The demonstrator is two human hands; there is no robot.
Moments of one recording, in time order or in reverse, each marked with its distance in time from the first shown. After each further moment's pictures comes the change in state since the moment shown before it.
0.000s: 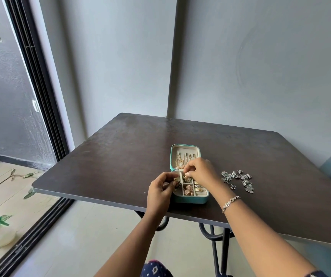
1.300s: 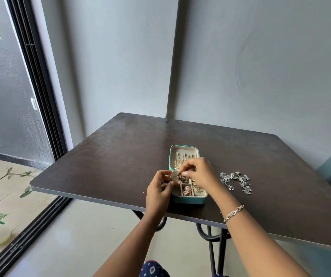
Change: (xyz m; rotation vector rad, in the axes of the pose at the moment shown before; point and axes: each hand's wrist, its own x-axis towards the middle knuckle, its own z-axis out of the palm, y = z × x) left_hand 0.005 -0.009 0.001 0.032 0.039 0.014; right_hand -0.014 -0.015 -0.008 0.244 0.023 -0.025
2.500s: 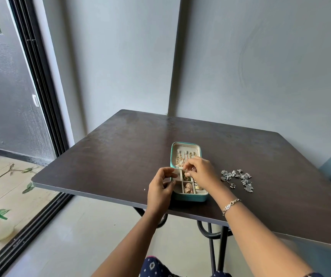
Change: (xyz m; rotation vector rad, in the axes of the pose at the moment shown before) left_hand -0.003 0.003 0.000 0.033 -0.018 0.023; right_hand 0.014 0.031 0.012 -0.218 0.040 -0.146
